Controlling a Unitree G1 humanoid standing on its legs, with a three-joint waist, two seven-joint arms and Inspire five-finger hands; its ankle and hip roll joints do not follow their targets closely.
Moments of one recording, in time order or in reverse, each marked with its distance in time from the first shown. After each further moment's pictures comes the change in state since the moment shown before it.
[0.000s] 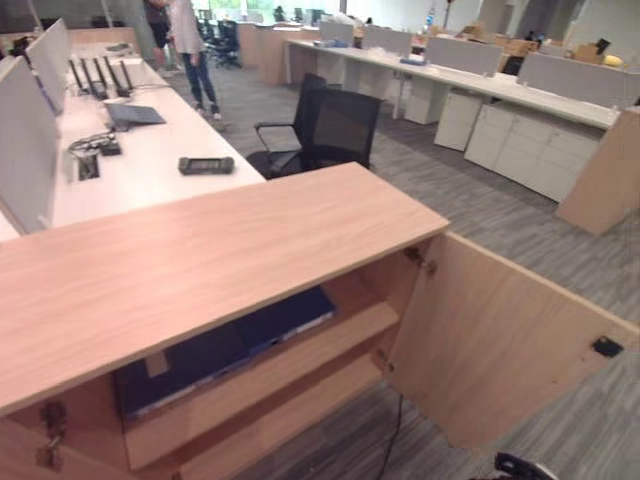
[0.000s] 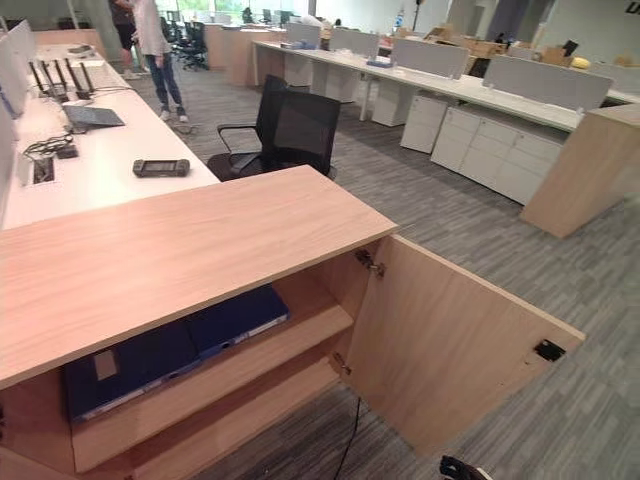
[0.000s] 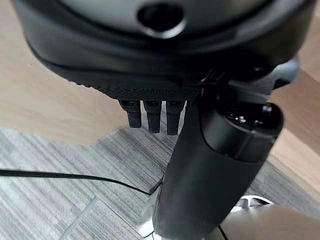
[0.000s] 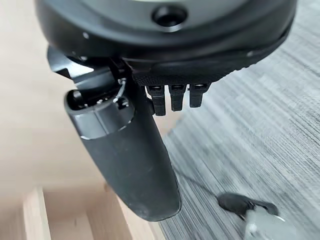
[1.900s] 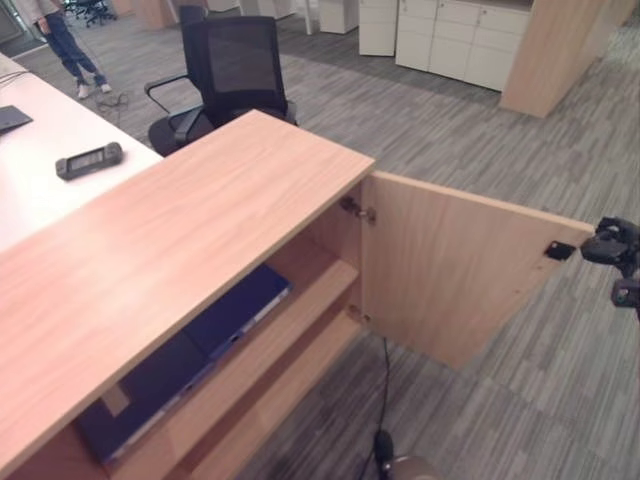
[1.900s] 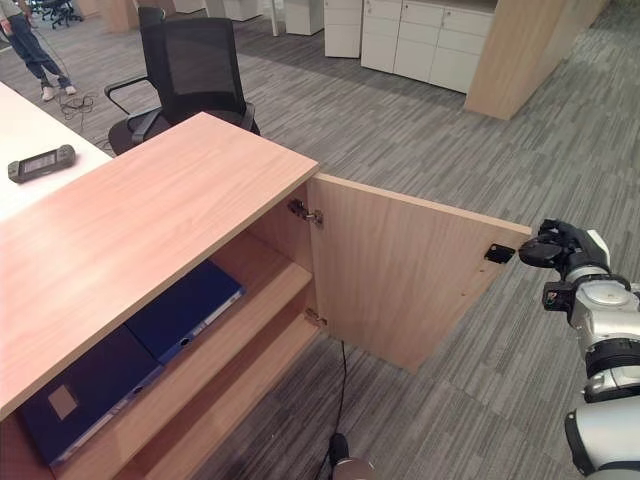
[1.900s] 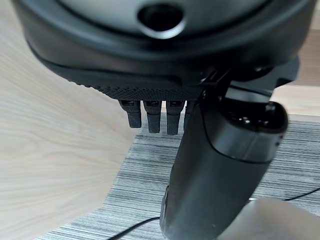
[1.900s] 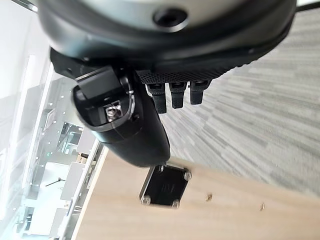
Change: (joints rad) left arm -0.121 0.002 -0.223 0.026 0.083 -0.048 -0.015; right arm -0.825 -0.503 0.315 0.055 0.393 0.001 -0.014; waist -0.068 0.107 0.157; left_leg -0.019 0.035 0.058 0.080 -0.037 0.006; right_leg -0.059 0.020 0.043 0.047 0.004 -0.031
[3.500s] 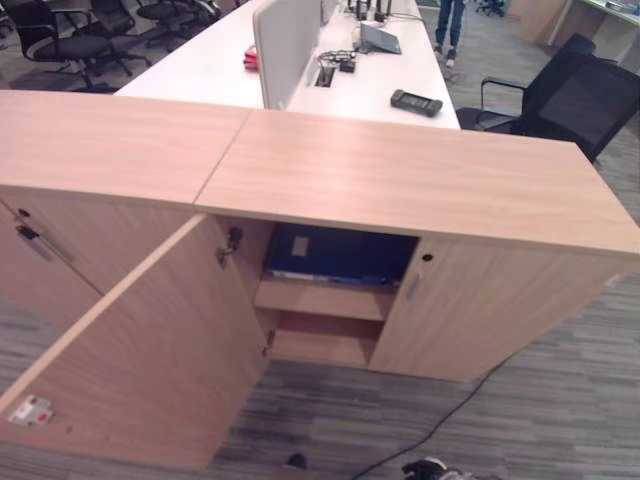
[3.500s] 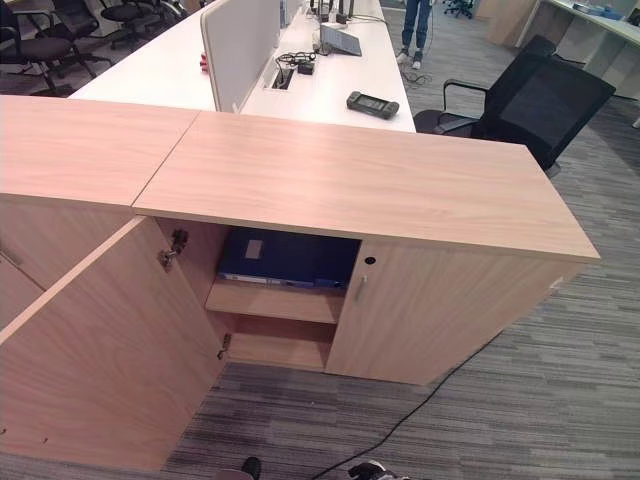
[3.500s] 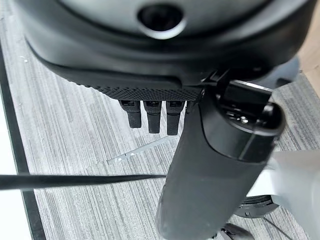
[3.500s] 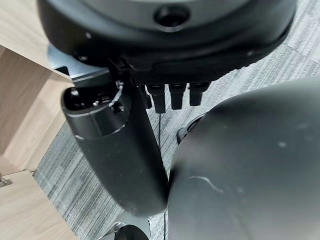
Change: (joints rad) left arm 0.104 -0.003 0.054 -0.044 -0.085 0.043 0.088; right arm 0.482 0.917 0.127 0.438 -0.681 0.006 -0.056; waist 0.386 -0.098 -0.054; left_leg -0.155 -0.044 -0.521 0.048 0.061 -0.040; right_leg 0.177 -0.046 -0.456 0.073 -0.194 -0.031
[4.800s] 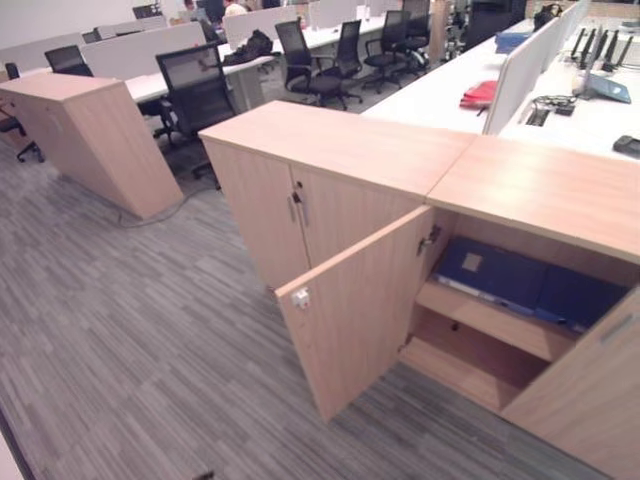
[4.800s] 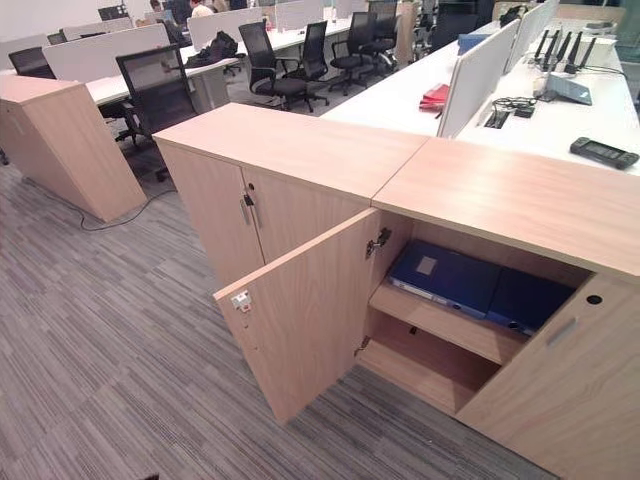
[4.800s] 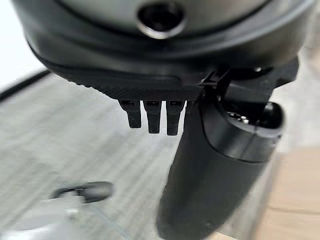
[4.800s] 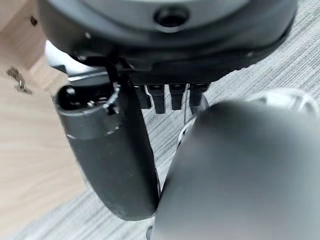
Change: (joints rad) left arm 0.083 0.061 0.344 -0.423 -0.272 0.000 -0.048; right arm 0.103 -0.151 -0.168 -0.019 0.017 0.005 0.034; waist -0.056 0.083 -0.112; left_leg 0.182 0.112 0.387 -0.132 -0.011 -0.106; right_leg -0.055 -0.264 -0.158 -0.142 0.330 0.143
